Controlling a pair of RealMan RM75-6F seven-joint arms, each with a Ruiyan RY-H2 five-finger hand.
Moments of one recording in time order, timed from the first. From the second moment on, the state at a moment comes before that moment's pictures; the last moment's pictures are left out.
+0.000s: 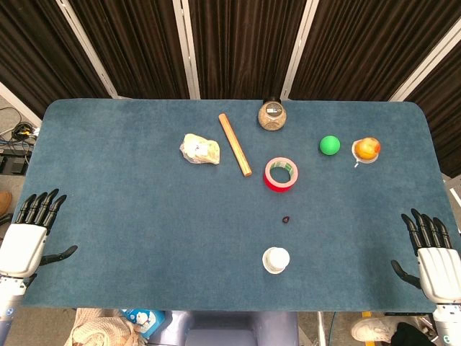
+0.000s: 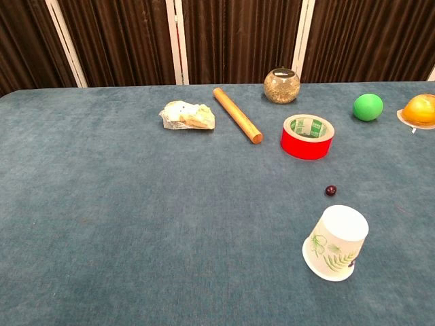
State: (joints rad) left arm -0.15 -1.20 -0.03 -1.55 1.59 1.51 0.11; right arm 0.03 -1.12 0.04 -1.60 -1.56 1.55 -0.08
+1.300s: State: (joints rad) left arm -0.16 -1.20 -0.03 -1.56 1.58 1.49 0.11; right arm 0.28 -1.08 -0.06 -1.77 -1.85 1.20 -0.05
